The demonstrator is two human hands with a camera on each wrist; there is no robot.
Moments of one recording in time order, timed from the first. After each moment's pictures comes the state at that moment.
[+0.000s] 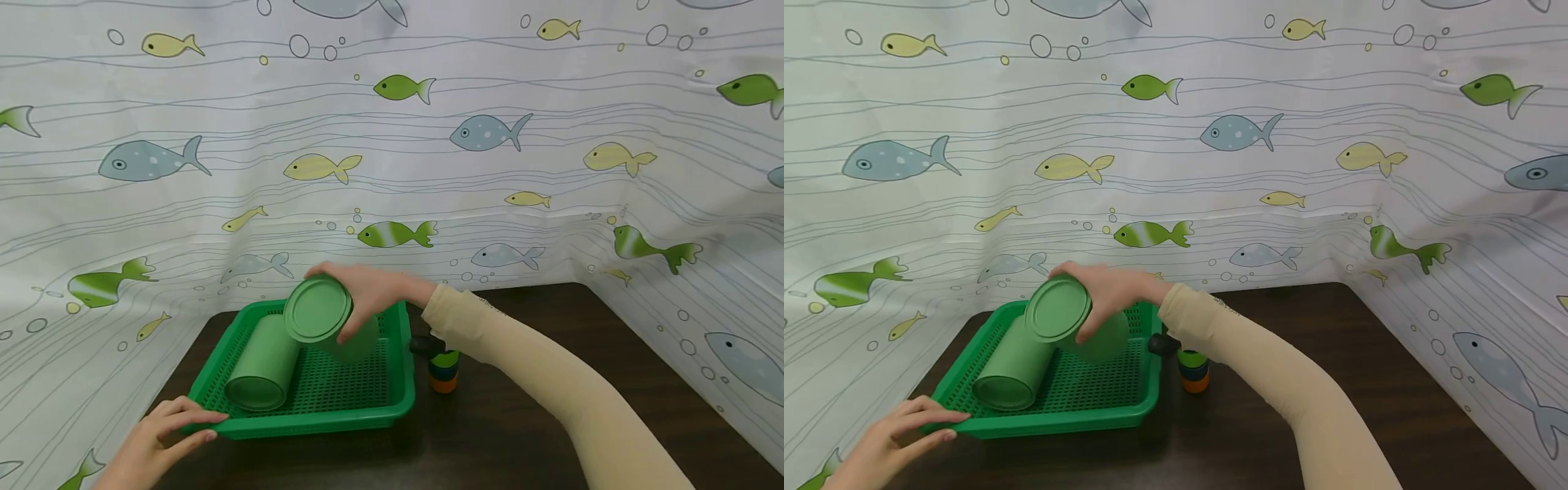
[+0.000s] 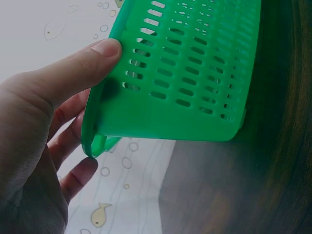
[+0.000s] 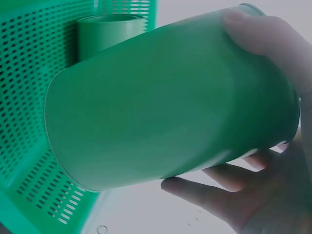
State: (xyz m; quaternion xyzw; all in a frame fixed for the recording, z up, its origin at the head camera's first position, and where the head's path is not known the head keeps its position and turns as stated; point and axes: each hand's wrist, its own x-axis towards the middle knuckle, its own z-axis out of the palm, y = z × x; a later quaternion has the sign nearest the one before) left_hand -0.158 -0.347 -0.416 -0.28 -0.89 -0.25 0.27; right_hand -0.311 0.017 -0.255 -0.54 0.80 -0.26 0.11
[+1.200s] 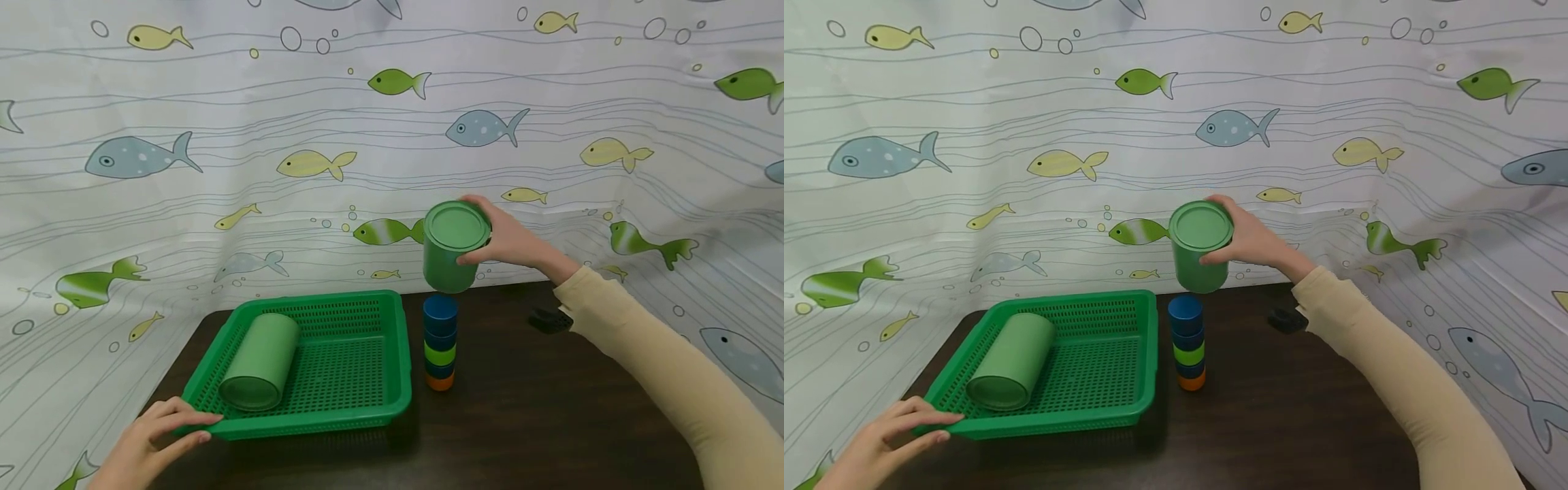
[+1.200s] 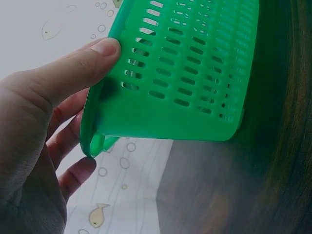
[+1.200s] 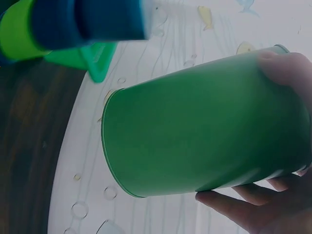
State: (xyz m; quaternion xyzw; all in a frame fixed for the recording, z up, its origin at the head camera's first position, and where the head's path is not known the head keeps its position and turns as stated) left_hand -0.162 -0.347 -0.417 -0.29 -0.88 -0.26 0.26; right_hand -0.324 0.219 -0.238 -0.28 0.87 -0.40 -0.07
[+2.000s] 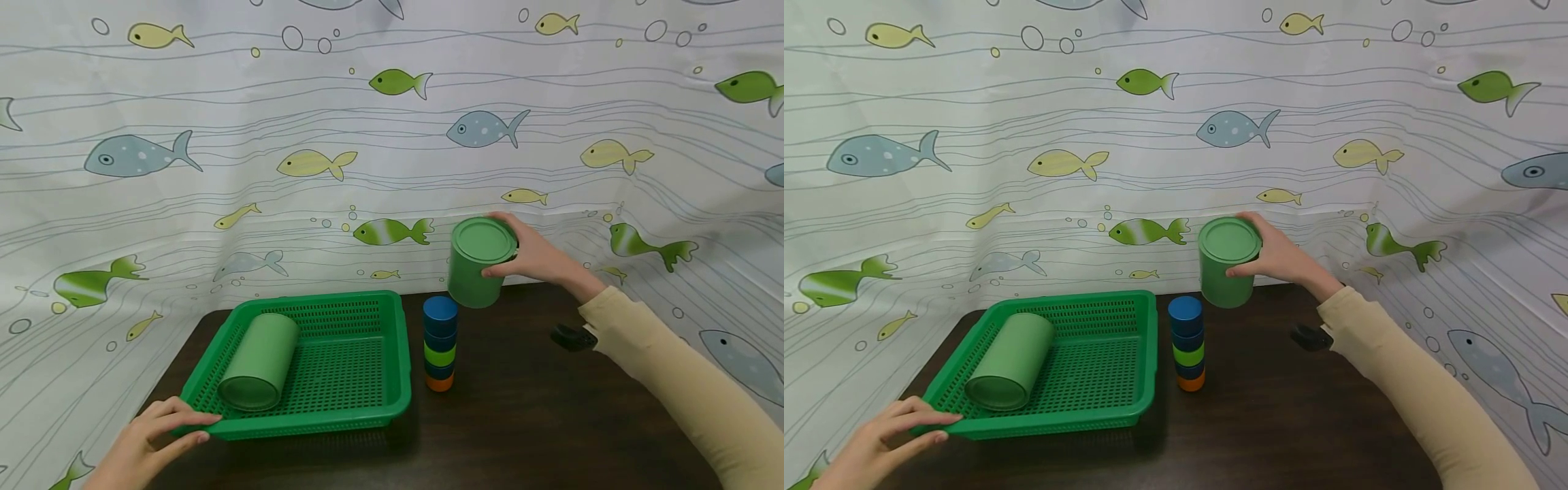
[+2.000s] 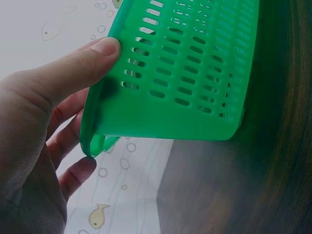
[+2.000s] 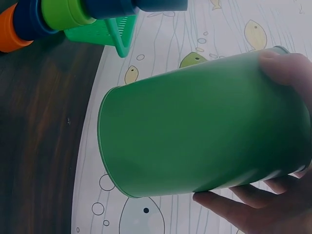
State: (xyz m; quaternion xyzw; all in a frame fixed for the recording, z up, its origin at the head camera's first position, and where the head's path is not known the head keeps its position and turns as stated) left_hand -0.164 -0.350 -0.418 -0.30 -0.88 -0.25 0.26; right_hand -0.314 0.259 -0.264 -0.24 0.88 -0.41 -0.06
